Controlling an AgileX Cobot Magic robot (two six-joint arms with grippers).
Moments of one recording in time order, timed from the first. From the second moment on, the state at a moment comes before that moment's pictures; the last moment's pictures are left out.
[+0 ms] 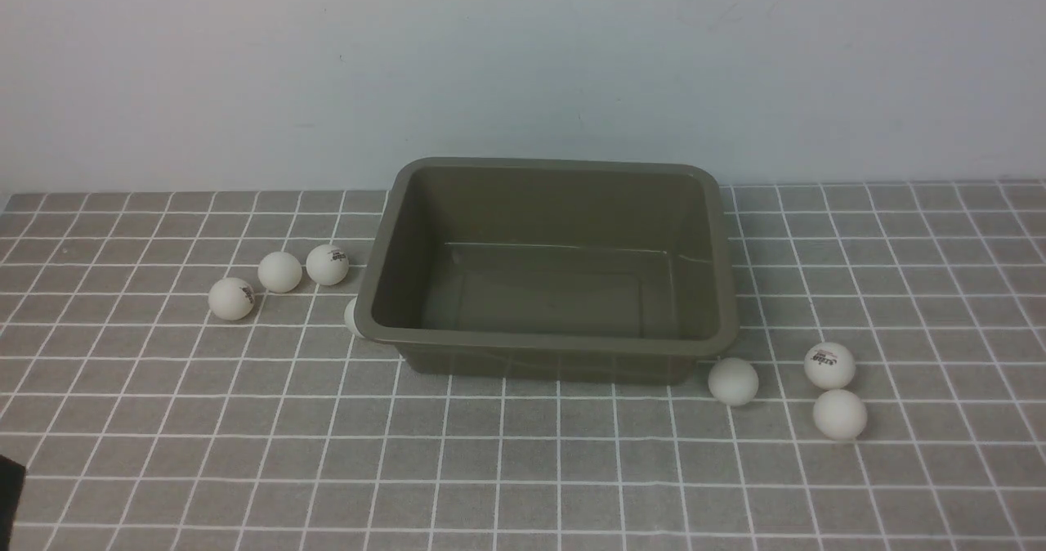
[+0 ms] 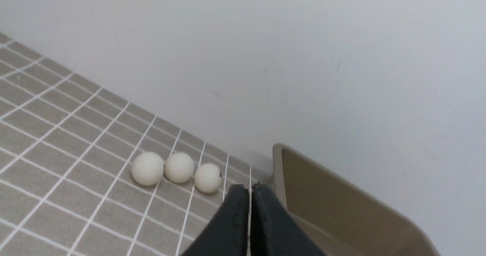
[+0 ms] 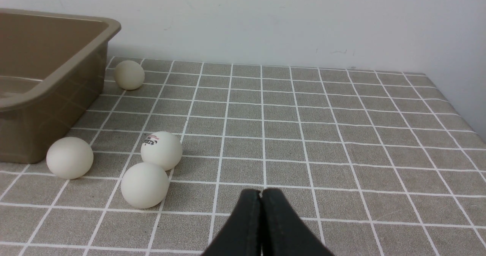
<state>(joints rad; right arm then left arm) -0.02 -0.01 0.02 -0.18 0.37 0.18 -0.01 -0.01 0.03 -0.62 0.00 -0.01</state>
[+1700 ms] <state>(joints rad) 0.03 0.71 -0.74 0.28 1.03 -0.08 0.08 1.77 -1.37 -0.16 0.86 0.05</state>
